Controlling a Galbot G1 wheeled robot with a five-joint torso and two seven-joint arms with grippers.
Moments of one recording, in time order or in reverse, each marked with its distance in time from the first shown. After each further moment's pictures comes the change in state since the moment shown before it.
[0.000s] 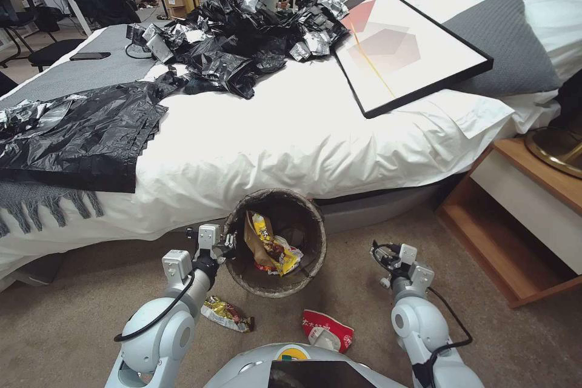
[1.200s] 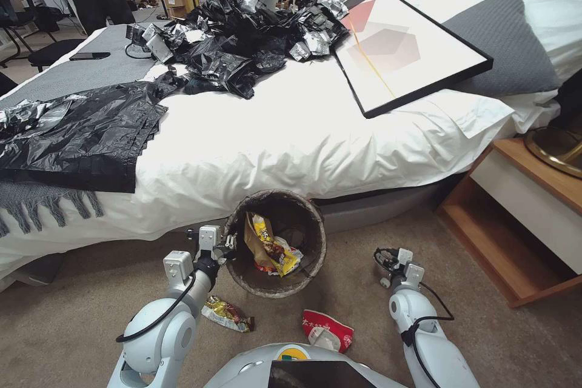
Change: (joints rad) left arm 0.001 -0.006 0.002 0.011 0.008 -0.005 0.001; right arm 0.270 -0.018 0.027 -0.613 0.058 0.059 -0.144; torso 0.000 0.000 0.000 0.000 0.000
